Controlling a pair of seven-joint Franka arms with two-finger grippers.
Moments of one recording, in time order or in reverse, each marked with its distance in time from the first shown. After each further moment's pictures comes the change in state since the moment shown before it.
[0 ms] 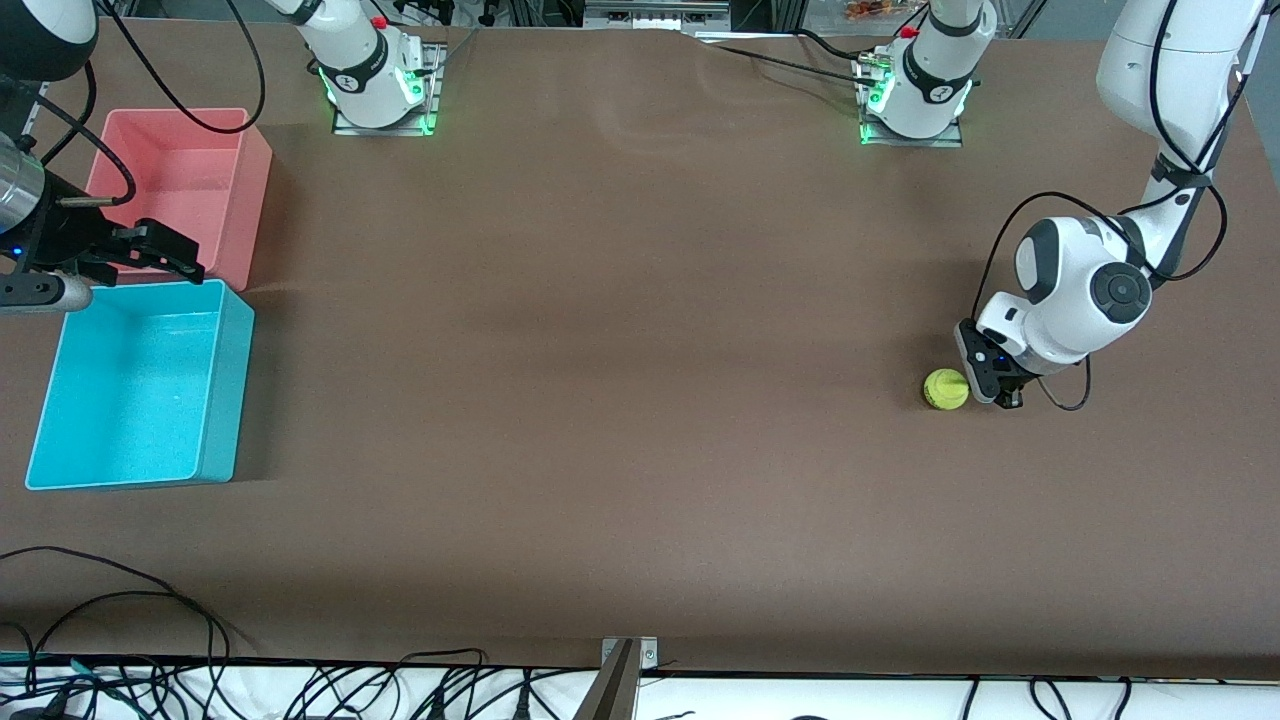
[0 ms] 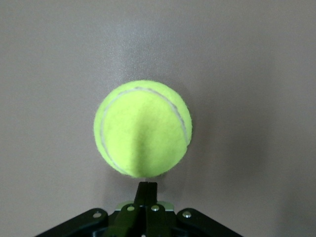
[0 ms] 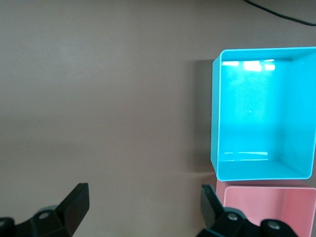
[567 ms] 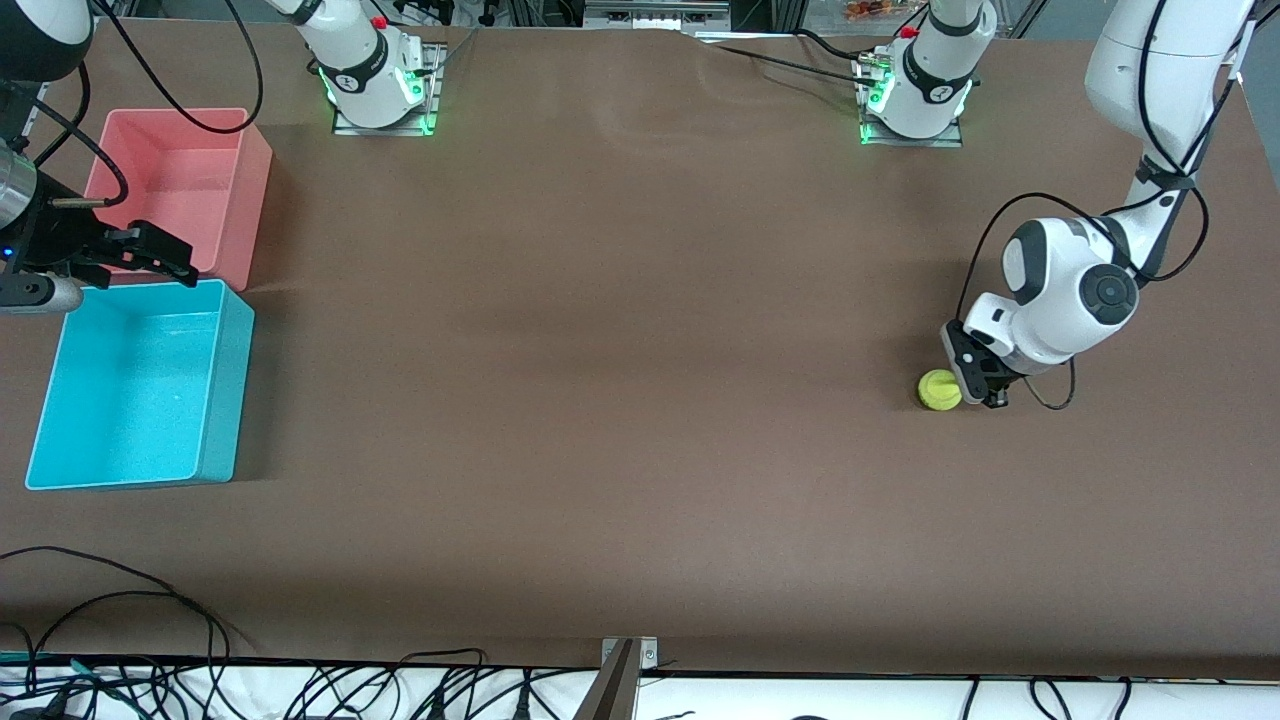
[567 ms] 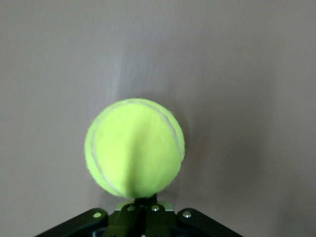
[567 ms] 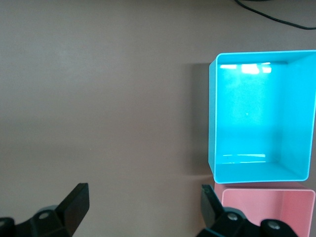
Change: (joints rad) left arm -0.029 0.008 -0.017 -0.002 -0.069 0.000 -0.024; right arm -0.003 -0.001 -0.005 0.000 -0.003 0.013 -0.002
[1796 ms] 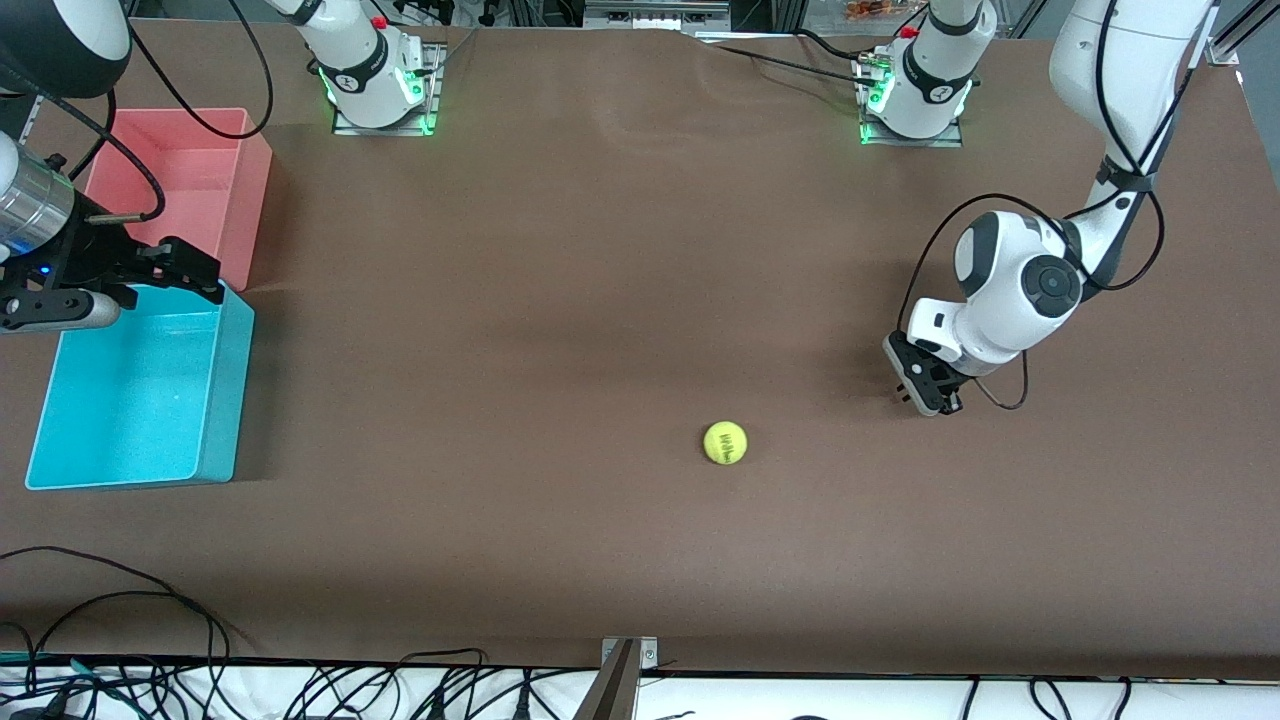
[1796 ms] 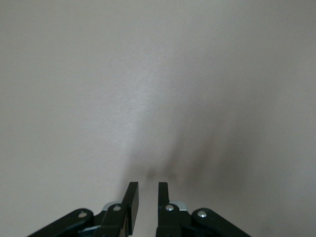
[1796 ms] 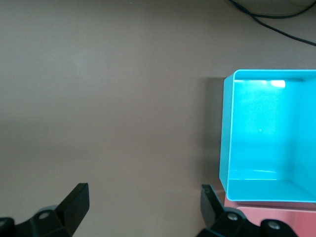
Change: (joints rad) left arm -0.046 -0.039 -0.104 0.043 -0.001 -0.020 -0.339; right arm 0.021 0.027 0.020 0.005 0.017 0.057 0.000
